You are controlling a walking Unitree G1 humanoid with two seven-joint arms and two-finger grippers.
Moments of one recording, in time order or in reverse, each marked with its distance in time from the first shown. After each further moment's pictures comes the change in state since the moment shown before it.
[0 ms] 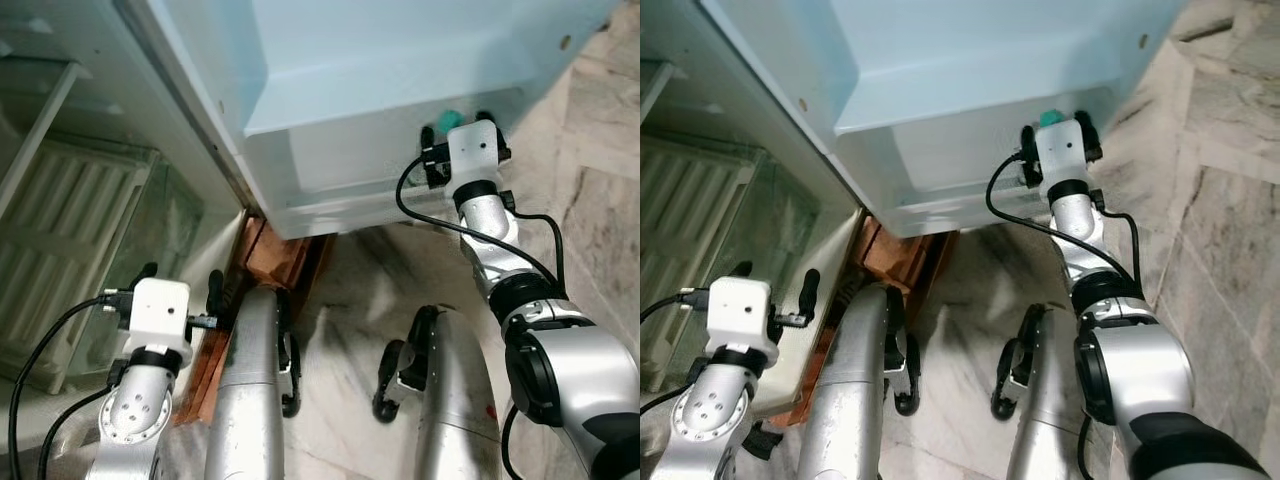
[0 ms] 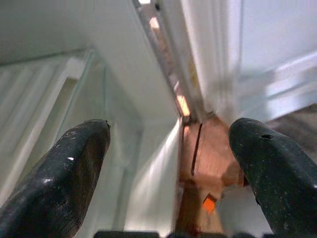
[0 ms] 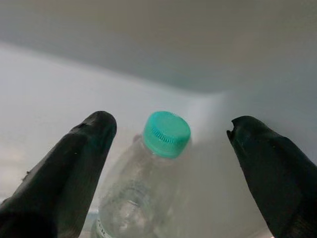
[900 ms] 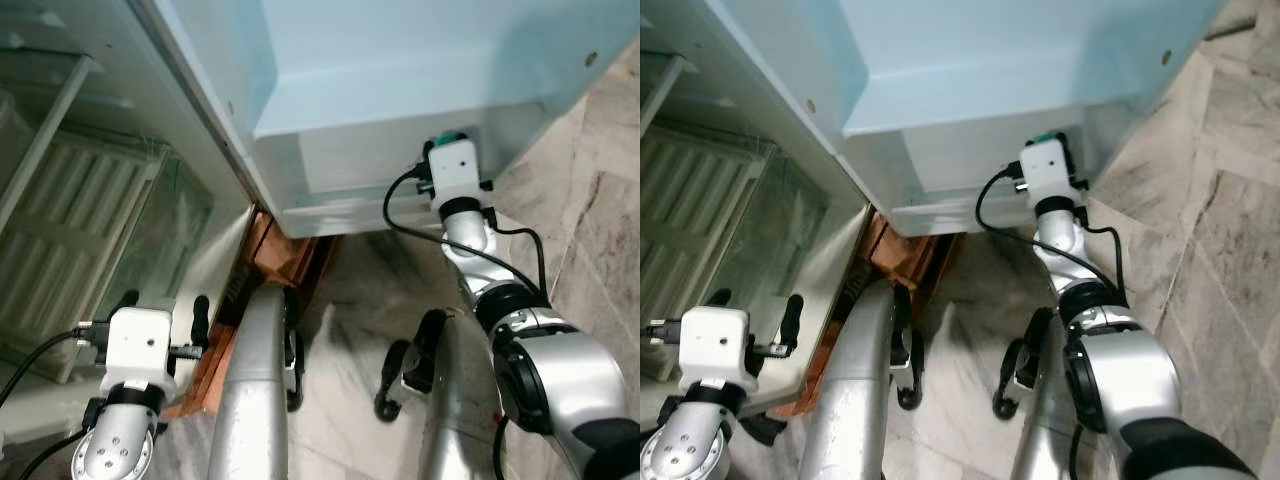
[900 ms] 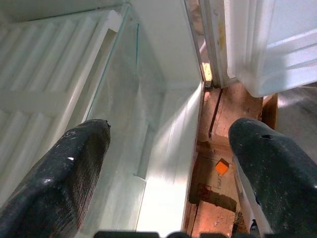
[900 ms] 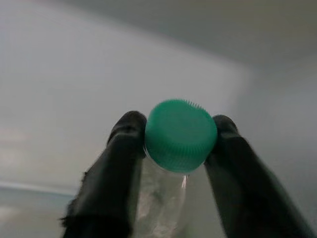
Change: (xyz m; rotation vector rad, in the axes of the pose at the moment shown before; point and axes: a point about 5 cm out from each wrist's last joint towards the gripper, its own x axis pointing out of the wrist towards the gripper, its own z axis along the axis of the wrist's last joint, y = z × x) left arm -0.042 0.010 -0.004 -0.002 0.092 0.033; right arm -0.011 0.007 -0.020 -0.037 0.110 -0.137
